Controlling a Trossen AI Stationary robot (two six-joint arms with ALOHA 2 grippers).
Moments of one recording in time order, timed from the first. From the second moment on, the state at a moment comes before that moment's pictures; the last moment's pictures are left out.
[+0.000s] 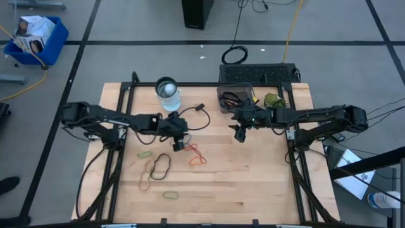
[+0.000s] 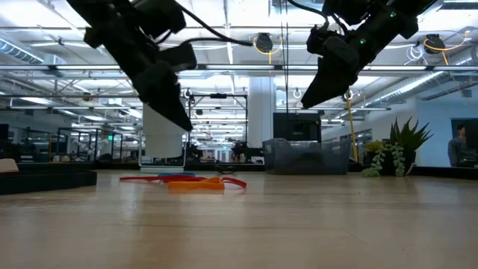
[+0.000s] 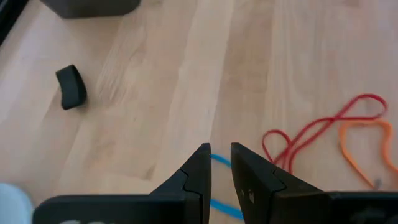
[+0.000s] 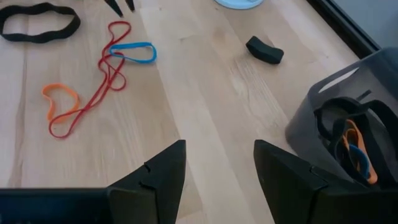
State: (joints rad) left arm 0.05 1.45 0.78 -0.17 -0.14 -0.06; right arm -0.14 1.21 0.73 -0.25 0.13 0.14
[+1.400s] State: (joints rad) left arm 0.07 1.51 0.78 -0.23 -0.20 -0.15; right arm -0.14 1.21 0.73 -0.26 0.13 0.14
